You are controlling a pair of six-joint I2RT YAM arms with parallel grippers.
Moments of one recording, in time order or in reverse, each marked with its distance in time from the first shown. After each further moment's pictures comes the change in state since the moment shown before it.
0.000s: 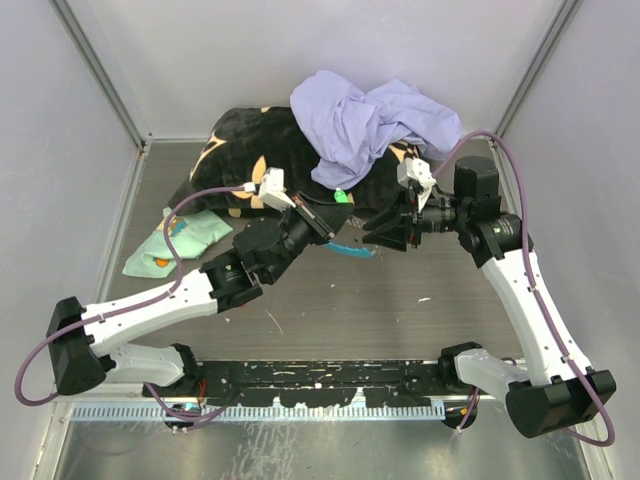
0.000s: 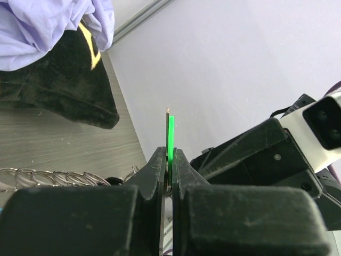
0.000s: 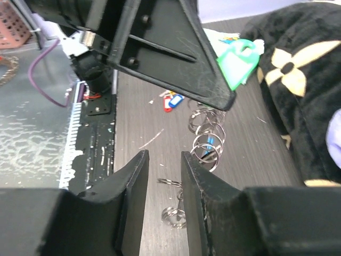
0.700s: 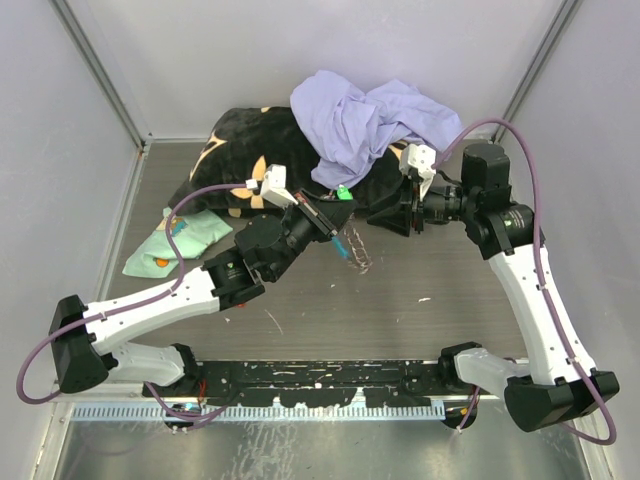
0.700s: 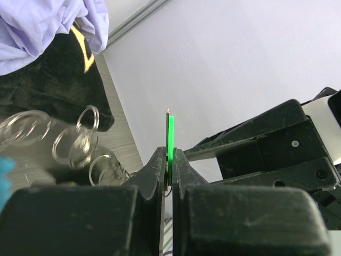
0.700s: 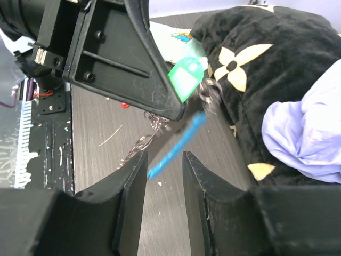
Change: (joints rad) left arm -0.003 0.021 0.036 0.002 0.002 0.011; right arm -0.001 0.030 0.146 -0.072 0.188 -0.073
